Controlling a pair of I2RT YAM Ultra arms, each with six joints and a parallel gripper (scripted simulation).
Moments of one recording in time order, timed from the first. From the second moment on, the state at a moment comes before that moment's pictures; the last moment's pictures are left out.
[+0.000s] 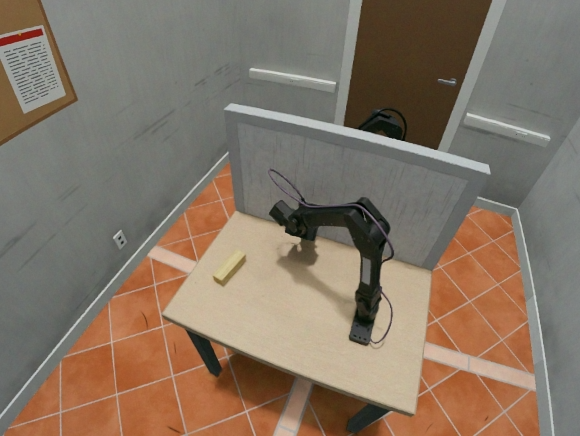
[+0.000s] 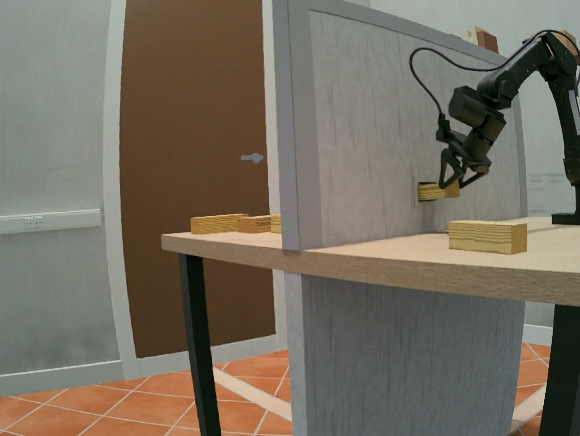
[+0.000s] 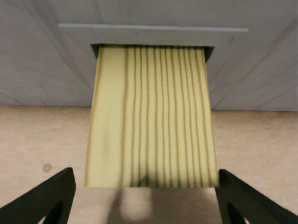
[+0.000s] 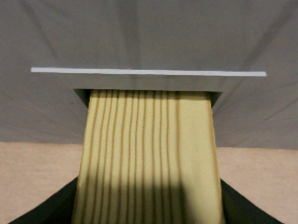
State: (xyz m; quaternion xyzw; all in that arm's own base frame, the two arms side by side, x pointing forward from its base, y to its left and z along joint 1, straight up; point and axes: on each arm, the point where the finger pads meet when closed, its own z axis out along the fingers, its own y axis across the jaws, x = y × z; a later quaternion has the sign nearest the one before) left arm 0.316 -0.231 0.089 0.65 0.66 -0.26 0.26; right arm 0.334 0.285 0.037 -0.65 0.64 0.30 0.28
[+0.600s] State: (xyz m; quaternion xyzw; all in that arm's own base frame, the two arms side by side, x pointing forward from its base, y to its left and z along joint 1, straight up) left arm 0.313 -0.223 0.089 0.66 0.66 -0.26 0.26; right arm 0.334 0.285 0.037 -0.65 0.64 0.30 0.28
